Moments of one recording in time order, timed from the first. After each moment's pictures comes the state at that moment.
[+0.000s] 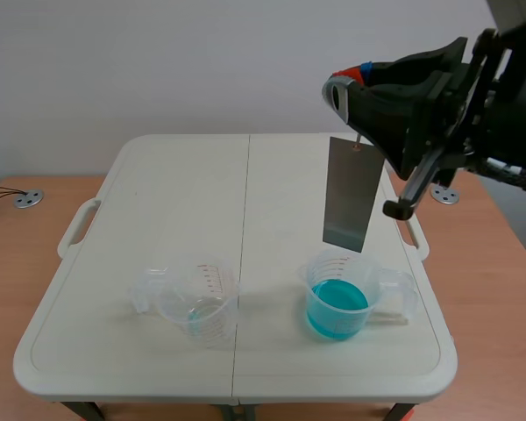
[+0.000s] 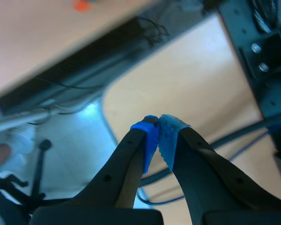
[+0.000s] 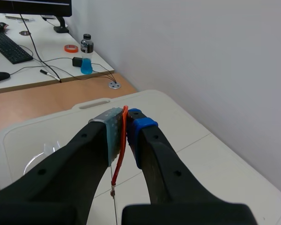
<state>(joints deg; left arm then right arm) 56.2 -23.7 -4.6 81.7 4.0 -13.5 -8.6 -10.9 27.0 0.4 112.7 19.1 45.4 0.8</state>
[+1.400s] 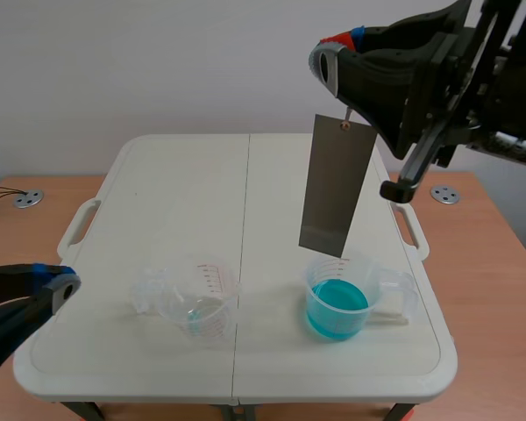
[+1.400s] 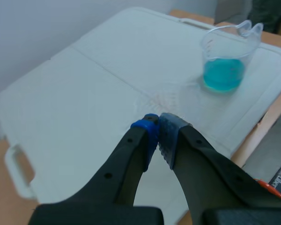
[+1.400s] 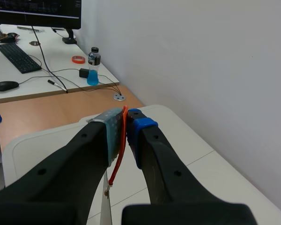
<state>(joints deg) 43.7 -31.1 -9.6 109.6 0.1 -33.1 -21.4 -10.9 27.0 0.4 117.1 22.0 45.4 -1.5</state>
